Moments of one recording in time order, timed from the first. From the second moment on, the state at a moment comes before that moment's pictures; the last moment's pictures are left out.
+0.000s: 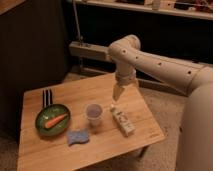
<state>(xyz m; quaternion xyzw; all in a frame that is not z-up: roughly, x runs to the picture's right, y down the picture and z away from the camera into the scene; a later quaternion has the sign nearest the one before) 0.128 0.025 0.736 -0.29 0.22 0.44 0.82</state>
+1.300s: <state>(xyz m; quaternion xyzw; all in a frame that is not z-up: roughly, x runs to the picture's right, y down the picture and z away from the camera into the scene) -0.001 0.128 0.555 -0.30 0.13 0.40 0.85</state>
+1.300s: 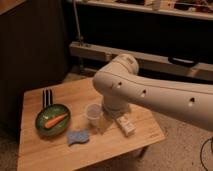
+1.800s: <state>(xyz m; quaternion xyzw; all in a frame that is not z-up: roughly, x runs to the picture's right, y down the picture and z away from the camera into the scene) -0.139 0.105 0.549 -0.34 0.03 0.30 0.89</state>
